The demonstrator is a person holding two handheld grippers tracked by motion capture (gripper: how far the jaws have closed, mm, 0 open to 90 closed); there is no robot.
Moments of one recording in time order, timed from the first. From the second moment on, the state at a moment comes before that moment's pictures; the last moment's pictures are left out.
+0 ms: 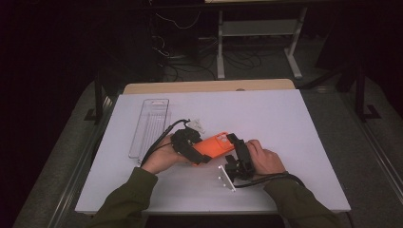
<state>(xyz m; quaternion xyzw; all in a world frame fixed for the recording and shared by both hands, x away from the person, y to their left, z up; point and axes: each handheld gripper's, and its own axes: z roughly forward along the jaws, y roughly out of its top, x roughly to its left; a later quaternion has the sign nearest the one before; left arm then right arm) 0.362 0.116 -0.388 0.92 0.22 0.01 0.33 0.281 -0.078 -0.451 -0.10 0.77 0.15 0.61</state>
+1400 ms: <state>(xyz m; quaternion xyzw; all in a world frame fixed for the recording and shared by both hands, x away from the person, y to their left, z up) 0.359 0.112 -0.387 0.92 0.21 0.01 0.32 0.269 -0.053 -0.455 -0.14 0.76 0.14 0.62</state>
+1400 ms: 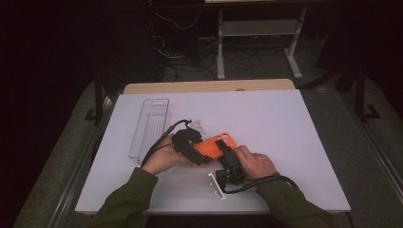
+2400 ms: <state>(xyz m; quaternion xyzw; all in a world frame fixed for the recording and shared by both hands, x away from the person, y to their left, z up) 0.359 0.112 -0.388 0.92 0.21 0.01 0.32 0.265 -0.049 -0.458 -0.15 0.77 0.13 0.60</state>
